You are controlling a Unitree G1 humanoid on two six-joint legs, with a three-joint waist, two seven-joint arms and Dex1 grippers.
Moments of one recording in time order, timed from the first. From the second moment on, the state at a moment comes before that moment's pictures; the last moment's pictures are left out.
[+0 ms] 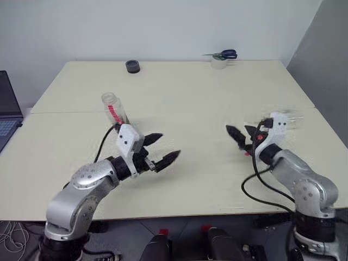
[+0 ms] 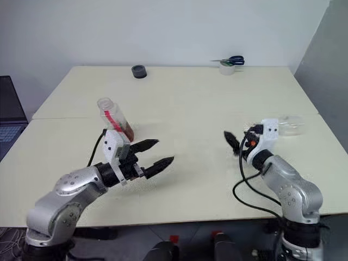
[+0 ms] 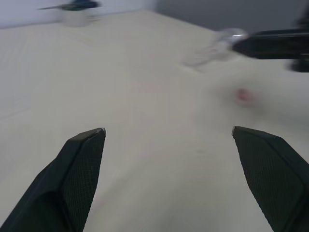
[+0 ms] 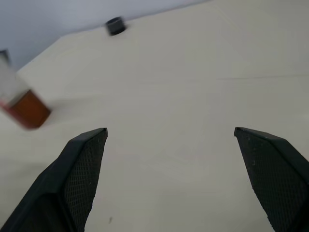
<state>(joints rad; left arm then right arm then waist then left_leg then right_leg) -0.19 0.56 0.08 -0.58 -0.63 0.72 -0.66 -0.34 -0.25 -0.28 -0.33 0.75 0.86 0.02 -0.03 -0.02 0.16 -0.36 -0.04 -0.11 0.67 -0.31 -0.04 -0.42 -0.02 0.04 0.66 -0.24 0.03</state>
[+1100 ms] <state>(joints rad) -0.42 0.59 -0.02 -0.41 -0.61 0.67 -0.80 -0.98 -0.21 -0.74 0.97 0.83 0.15 -0.10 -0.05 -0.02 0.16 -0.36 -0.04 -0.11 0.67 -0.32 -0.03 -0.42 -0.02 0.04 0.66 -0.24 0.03</state>
